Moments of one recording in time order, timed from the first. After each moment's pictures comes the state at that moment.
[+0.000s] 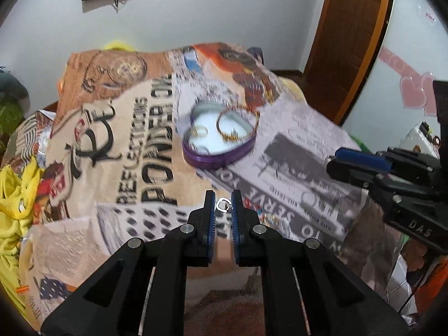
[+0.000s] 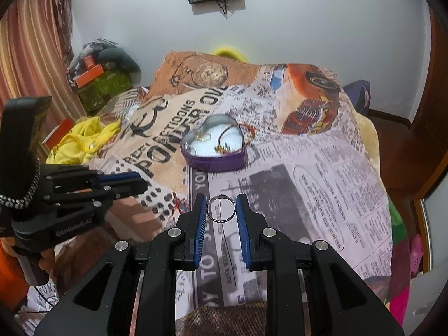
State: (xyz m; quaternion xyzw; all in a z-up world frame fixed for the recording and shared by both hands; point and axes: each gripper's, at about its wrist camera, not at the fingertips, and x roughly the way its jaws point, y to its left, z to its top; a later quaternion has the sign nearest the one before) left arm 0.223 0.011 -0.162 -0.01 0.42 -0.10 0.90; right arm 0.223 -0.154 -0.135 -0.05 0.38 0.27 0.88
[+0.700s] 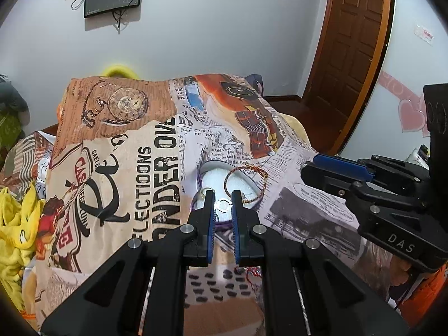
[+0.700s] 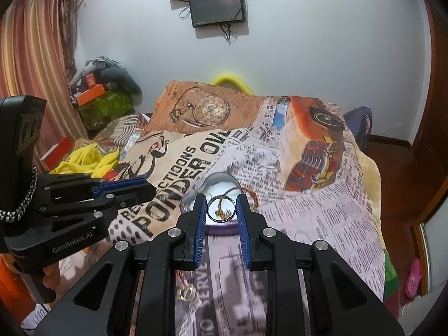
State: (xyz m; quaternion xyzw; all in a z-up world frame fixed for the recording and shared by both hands) left arm 0.271 0.021 -0.134 -0.02 0.37 -0.11 0.92; right arm 0.265 -0.128 -0.103 -0.04 0.32 0.28 0.90
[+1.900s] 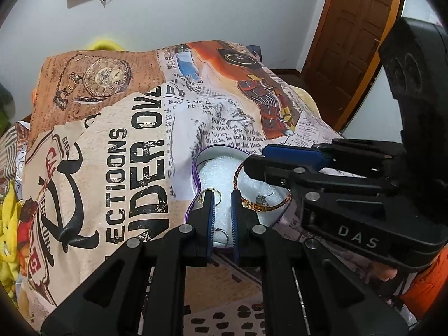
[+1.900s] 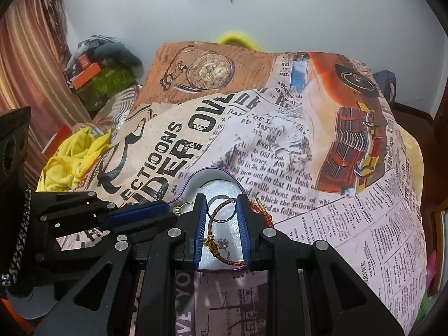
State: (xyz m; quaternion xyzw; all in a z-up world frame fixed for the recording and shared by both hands) left arm 0.336 0.015 -0.190 -0.01 0.43 -0.13 0.89; right arm 0.350 -0.096 -0.155 -0.03 0.42 0.31 0.85
